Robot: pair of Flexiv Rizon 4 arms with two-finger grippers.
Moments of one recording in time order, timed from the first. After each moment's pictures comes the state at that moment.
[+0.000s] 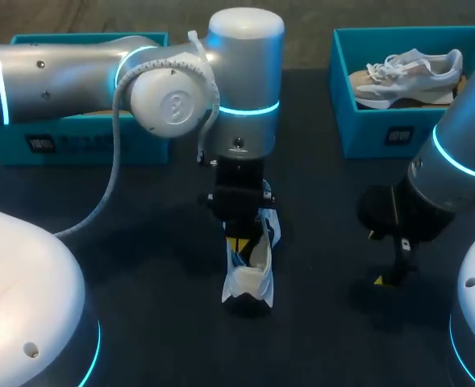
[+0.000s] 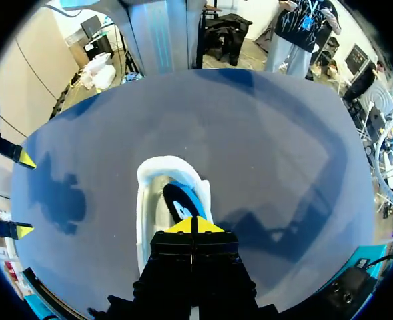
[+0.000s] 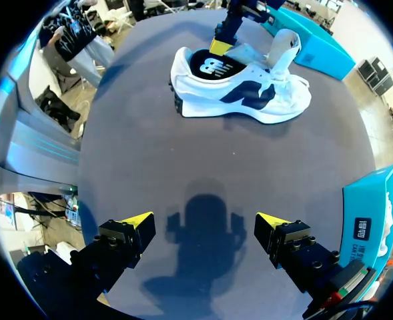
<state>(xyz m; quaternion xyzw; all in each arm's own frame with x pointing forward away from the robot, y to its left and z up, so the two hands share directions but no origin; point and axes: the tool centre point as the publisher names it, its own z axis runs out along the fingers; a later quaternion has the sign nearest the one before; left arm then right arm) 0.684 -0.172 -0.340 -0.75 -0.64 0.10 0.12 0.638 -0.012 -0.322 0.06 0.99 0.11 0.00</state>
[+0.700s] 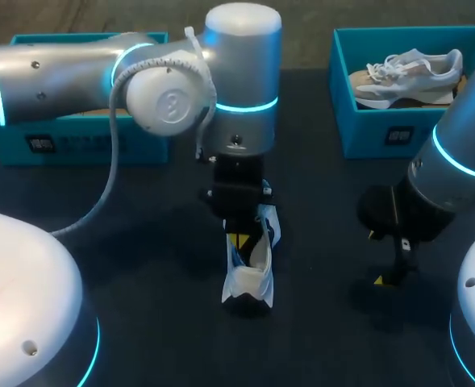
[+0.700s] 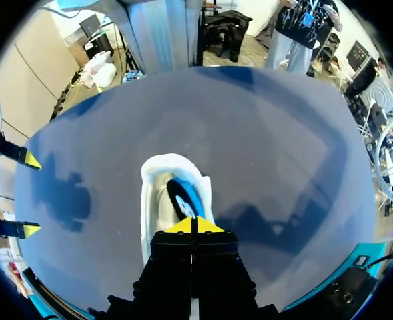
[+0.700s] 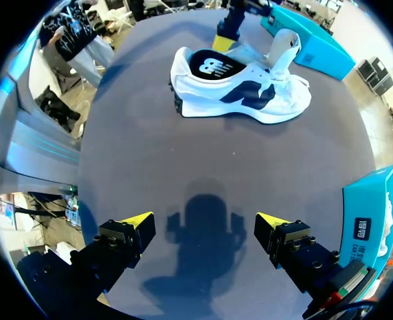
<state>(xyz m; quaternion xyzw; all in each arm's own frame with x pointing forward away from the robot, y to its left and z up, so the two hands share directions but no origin) 0.688 -0.171 -0.327 -0.76 -0.64 0.10 0.10 0.638 -0.012 -0.322 0.06 0.99 0.11 0.00</state>
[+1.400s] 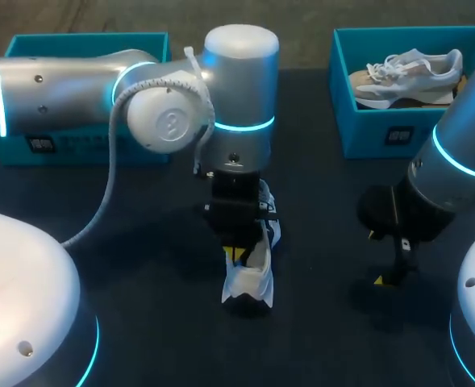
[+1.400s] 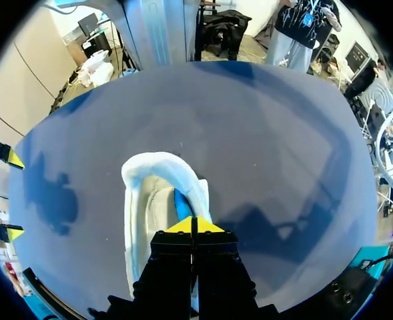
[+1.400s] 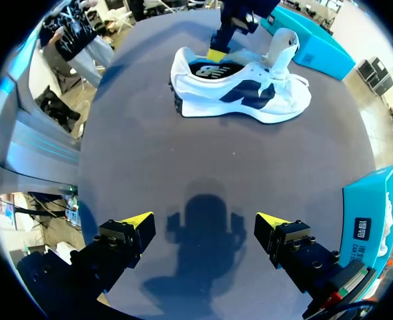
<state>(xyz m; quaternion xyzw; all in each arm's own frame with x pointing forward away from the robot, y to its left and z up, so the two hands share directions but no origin) 0.681 -0.168 -0.360 -0.75 -0.64 0.10 0.11 0.638 -0.012 -0.322 0.06 0.99 0.11 0.00</state>
